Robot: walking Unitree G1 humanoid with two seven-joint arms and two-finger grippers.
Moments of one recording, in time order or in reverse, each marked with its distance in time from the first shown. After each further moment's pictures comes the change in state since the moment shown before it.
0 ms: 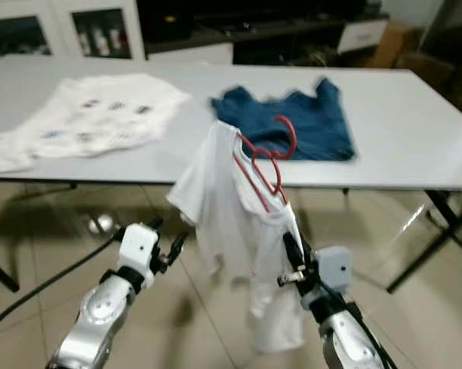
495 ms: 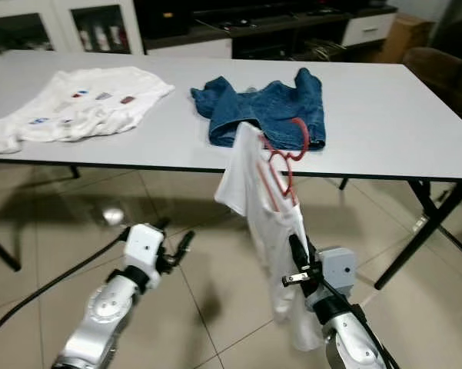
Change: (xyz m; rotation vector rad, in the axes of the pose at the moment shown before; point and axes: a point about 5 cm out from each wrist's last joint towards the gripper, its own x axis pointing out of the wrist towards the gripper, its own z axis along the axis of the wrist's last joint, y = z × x) left arm 0.003 -0.004 0.001 -0.029 -0.004 -0.021; right arm 0.003 -0.003 0.000 0.003 -0.003 -0.031
